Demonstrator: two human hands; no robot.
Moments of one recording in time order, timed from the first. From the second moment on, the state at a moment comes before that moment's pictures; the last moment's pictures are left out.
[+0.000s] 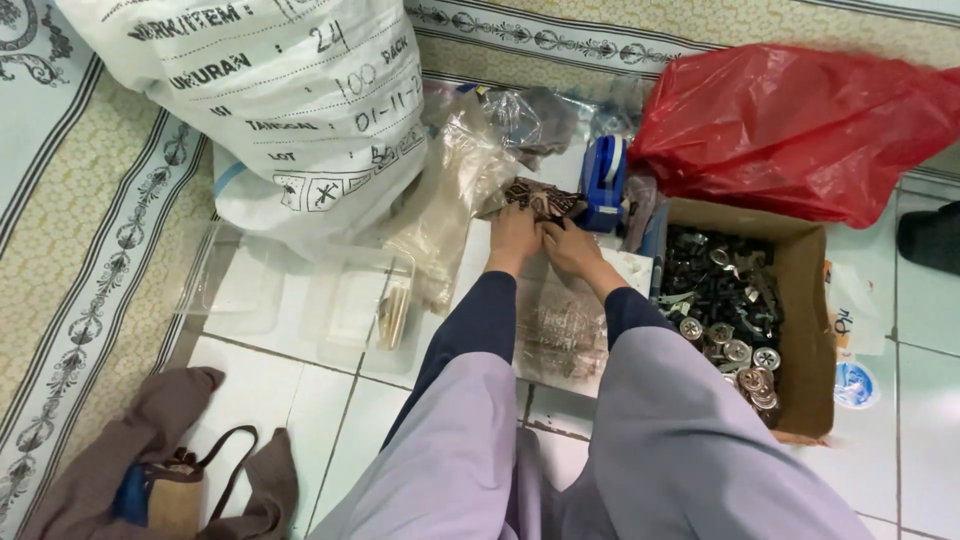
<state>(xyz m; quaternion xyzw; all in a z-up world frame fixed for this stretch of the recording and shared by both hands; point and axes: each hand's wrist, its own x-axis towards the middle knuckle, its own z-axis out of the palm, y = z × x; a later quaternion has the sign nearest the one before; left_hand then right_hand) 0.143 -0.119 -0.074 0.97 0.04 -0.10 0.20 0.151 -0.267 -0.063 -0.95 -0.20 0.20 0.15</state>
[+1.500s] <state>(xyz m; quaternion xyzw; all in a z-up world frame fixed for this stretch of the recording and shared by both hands) 0.136 -0.156 0.064 0.89 -0.20 -0.08 0.40 0.165 -0.394 -0.040 -0.79 -0.10 0.13 0.60</state>
